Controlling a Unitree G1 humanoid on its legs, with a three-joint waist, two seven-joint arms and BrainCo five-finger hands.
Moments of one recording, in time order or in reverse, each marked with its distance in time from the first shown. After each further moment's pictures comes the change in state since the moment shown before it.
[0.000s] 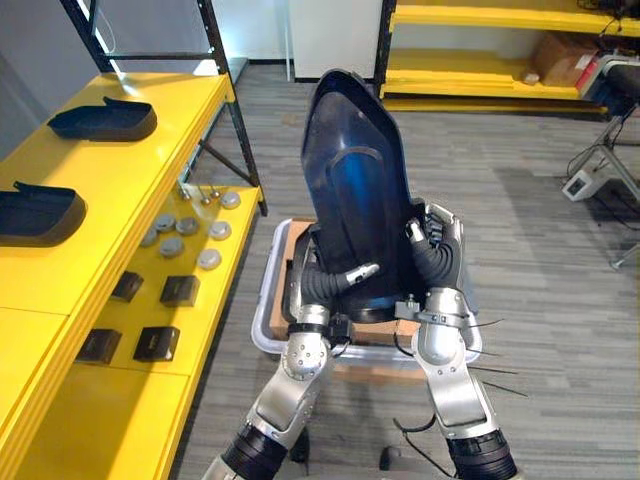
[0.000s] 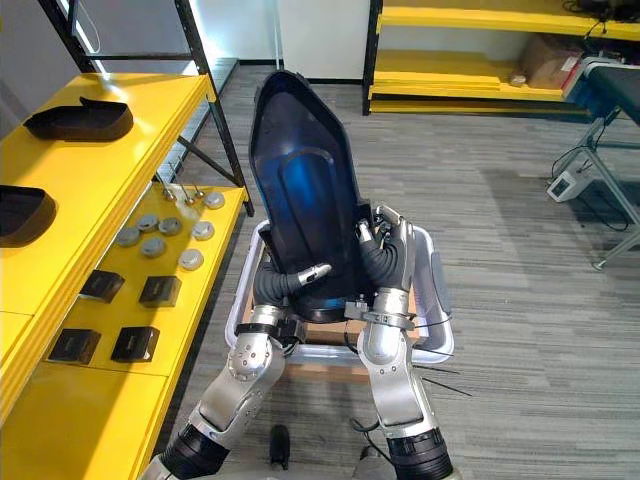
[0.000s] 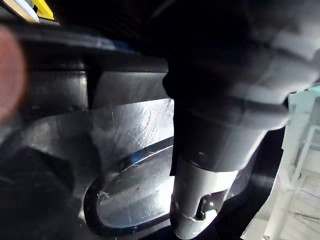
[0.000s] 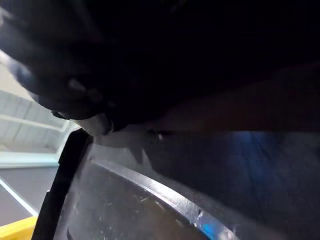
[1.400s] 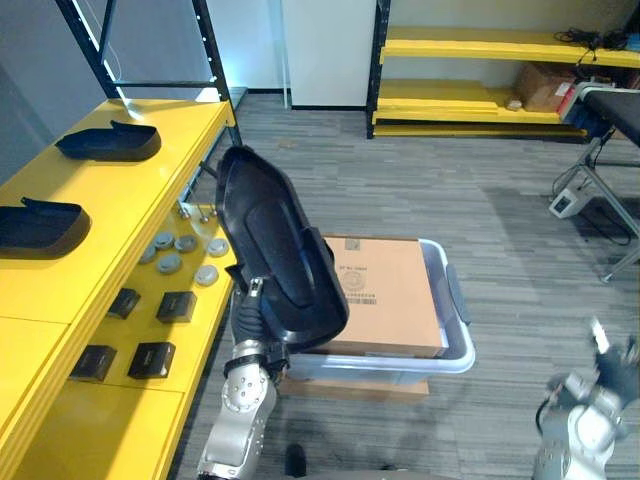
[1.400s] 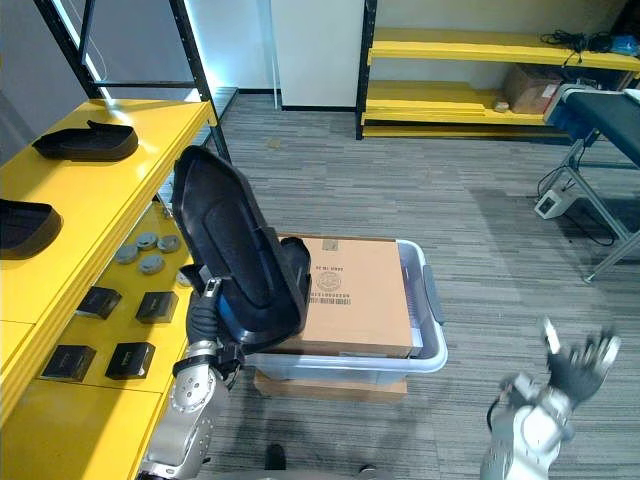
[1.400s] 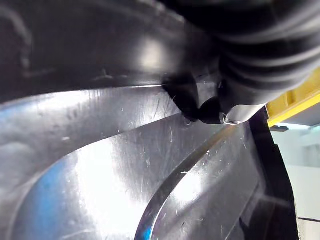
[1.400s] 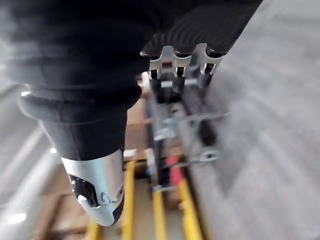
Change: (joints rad) left arm 0.313 0.007 0.357 -0.093 0.037 0.016 -0.125; right arm 0.322 -0.069 -0.739 0.844 0.848 -0.194 0.256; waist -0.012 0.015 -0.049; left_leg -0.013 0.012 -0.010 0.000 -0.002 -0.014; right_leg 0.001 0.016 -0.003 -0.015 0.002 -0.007
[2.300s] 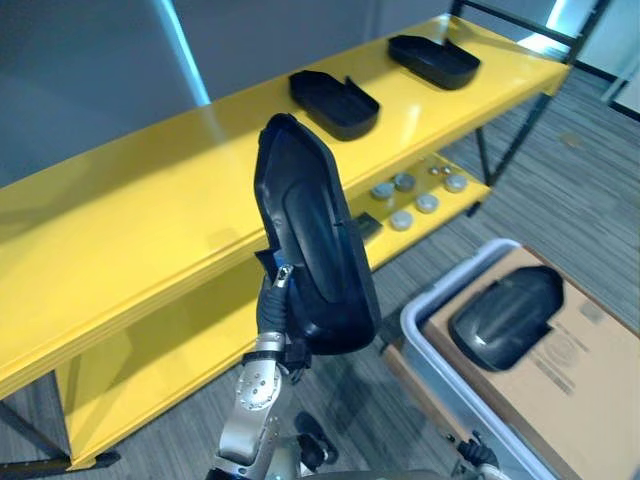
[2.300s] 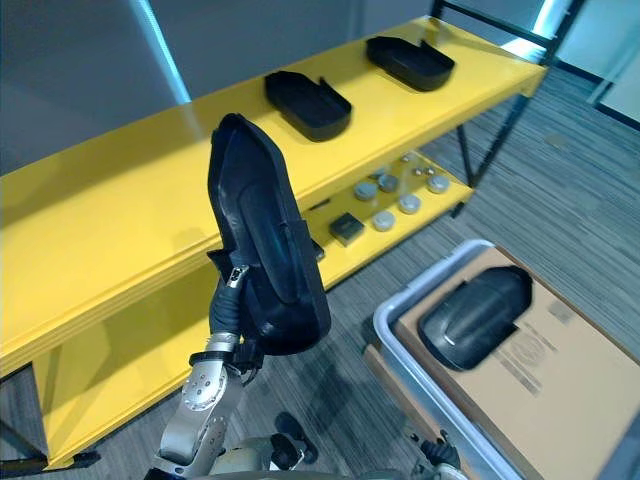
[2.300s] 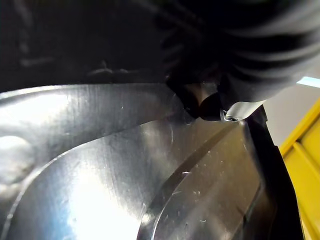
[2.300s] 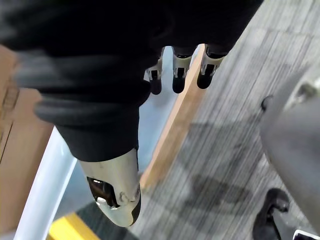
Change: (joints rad) left arm -0.085 -0.001 -0.166 -0.015 -0.053 -0.036 -0.090; right arm -0.163 0.052 0.203 0.356 -0.193 0.113 0.132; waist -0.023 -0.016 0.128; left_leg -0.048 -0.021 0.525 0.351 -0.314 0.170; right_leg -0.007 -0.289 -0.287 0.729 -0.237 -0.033
